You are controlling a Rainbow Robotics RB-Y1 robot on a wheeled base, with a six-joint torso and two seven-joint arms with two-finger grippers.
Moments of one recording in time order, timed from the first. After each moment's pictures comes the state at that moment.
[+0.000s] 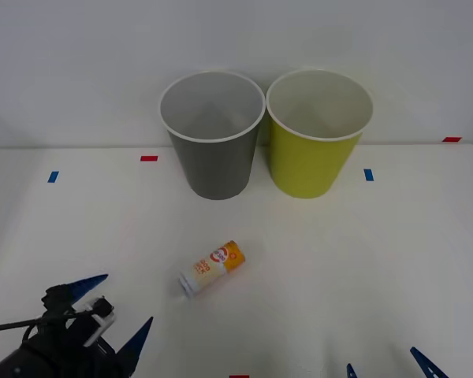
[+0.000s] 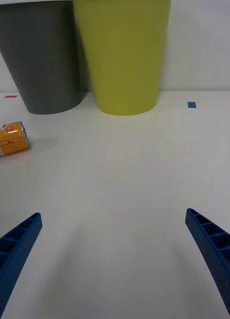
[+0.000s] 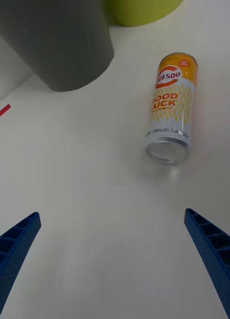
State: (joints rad) right arm 0.97 -0.49 0.37 -1.96 -0.17 -0.58 1.57; left arm 0.63 0.85 -0.35 -2.34 -0.01 0.32 -1.52
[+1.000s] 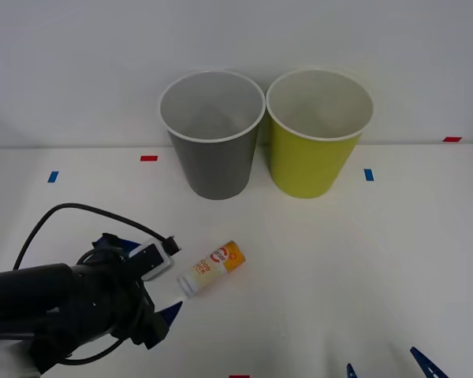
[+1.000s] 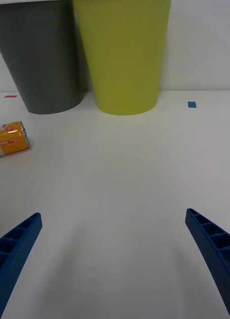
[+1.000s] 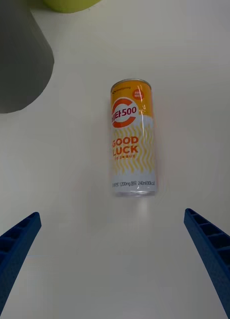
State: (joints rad) right arm 0.97 -0.49 0.37 -1.96 -0.17 -0.58 1.57; left arm 0.09 0.75 -0.36 -2.53 0.49 1.26 -1.79
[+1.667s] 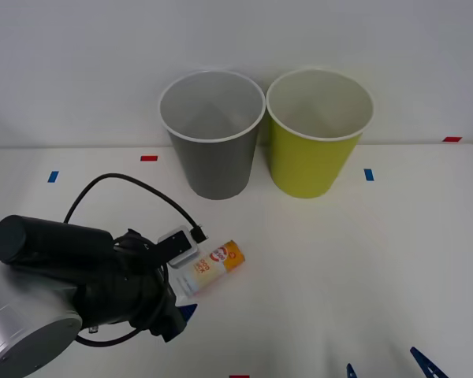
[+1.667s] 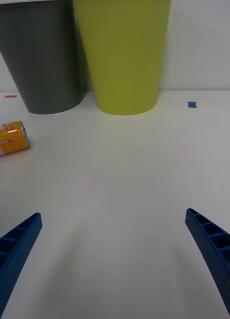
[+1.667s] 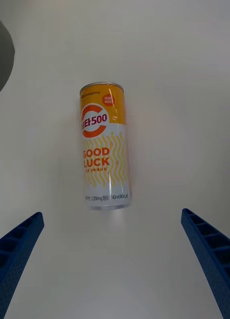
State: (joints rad) right arm 0.97 -0.49 0.37 -1.96 -0.17 -0.58 1.57; left arm -0.11 0.57 -0.37 -2.45 0.57 1.57 -1.81
